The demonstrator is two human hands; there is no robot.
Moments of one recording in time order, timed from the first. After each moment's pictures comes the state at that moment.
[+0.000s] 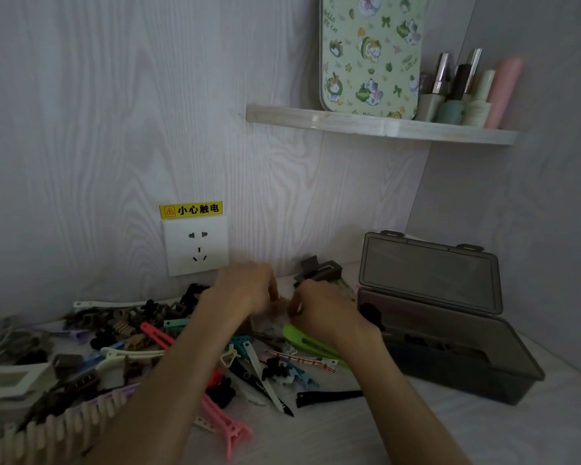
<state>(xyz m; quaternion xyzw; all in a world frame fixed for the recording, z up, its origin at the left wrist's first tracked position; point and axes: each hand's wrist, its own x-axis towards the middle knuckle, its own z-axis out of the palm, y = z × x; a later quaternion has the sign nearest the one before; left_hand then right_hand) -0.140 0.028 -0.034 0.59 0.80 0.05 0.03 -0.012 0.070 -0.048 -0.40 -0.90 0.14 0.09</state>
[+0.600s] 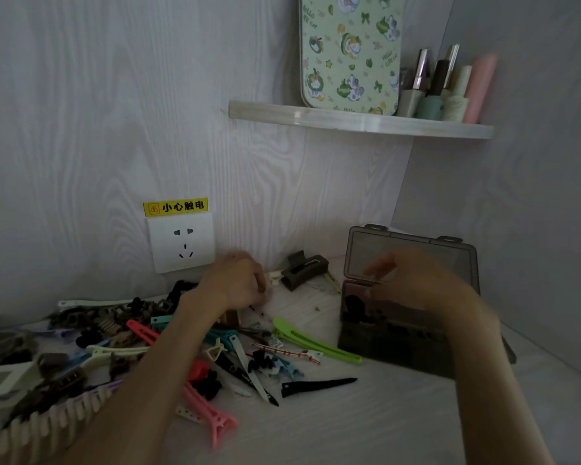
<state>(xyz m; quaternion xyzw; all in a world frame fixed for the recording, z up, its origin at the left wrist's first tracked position) -0.149 0.032 -0.043 0.62 0.77 0.14 0.07 0.094 0.086 0.019 -0.49 -0.85 0.15 0.12</state>
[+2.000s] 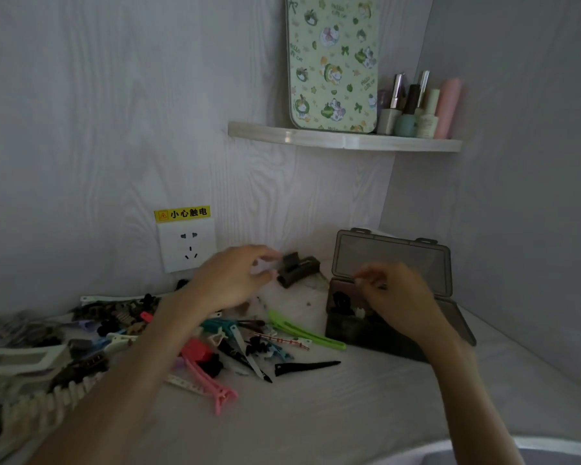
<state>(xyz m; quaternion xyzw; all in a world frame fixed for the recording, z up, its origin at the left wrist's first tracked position) -0.113 -0.024 -0.001 0.64 0.71 0.27 0.06 0.117 0.074 -0.018 -0.42 -0.84 0.16 0.29</state>
